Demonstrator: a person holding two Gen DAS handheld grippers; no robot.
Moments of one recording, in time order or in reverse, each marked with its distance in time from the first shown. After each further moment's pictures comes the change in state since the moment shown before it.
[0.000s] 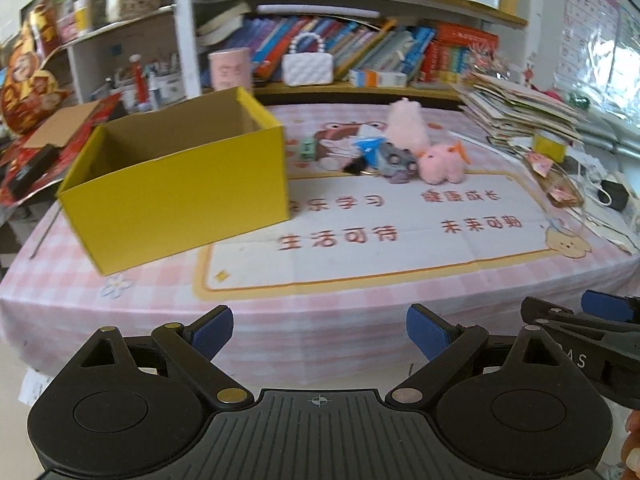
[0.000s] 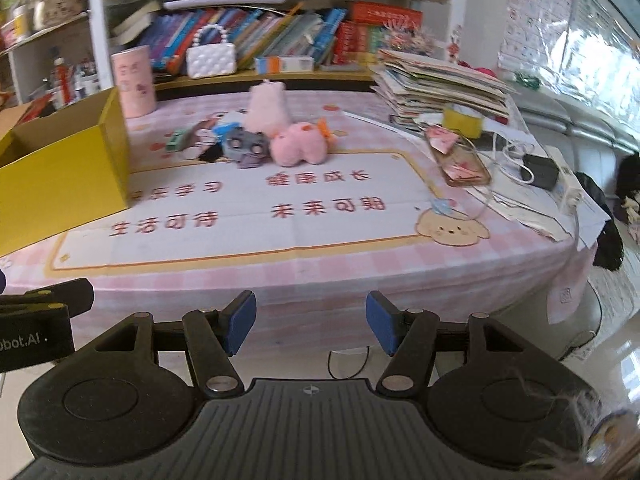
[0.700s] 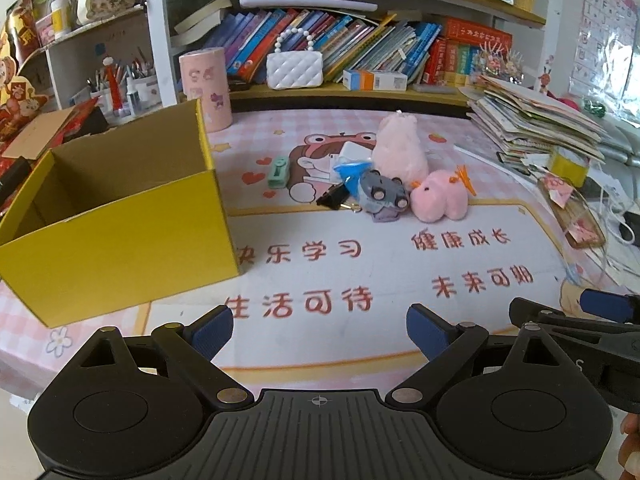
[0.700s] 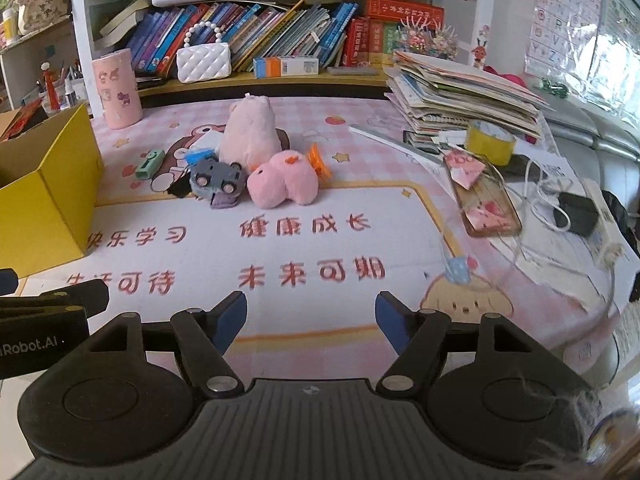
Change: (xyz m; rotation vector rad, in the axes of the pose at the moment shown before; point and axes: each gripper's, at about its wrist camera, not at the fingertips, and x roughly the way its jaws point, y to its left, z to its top) left arm 0.072 -0.040 0.064 -0.037 0.021 0.024; right arm 0.080 -0.031 0.074 -0.045 0.017 0.059
